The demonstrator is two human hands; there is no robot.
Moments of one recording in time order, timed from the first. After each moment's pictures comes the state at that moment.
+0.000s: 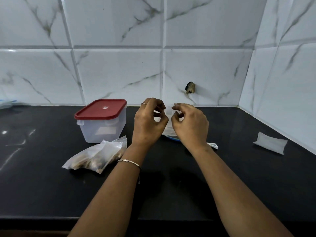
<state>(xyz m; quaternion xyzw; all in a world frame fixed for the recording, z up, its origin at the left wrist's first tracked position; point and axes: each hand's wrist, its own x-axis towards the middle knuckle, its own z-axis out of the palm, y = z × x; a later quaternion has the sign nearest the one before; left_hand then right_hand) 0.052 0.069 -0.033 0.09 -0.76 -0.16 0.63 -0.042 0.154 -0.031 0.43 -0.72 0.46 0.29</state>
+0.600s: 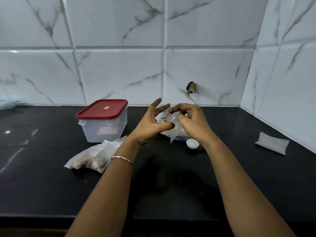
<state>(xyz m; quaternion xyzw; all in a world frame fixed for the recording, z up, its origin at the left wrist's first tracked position) 0.062 0.057 -0.029 0.12 -0.77 -0.54 0.31 -0.054 0.165 -0.012 0.52 -0.65 0.55 -0.03</state>
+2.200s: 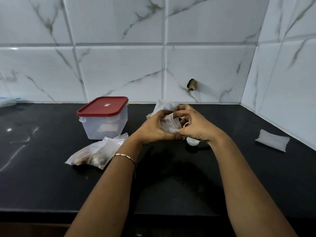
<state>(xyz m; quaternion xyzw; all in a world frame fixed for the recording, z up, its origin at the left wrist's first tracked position) 0.058 0.050 -0.042 0.13 -0.86 -0.43 0.24 -0.063 0.177 -0.013 0.58 -0.68 0.43 -0.14</state>
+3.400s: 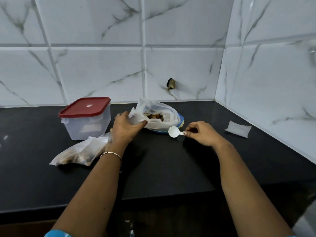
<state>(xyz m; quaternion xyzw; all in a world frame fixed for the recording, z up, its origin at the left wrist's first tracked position) 0.063 0.047 -0.058 0.38 -0.79 -0.29 0.39 -0.124 0.244 -0.057 0.46 -0.83 0.32 -0.06</state>
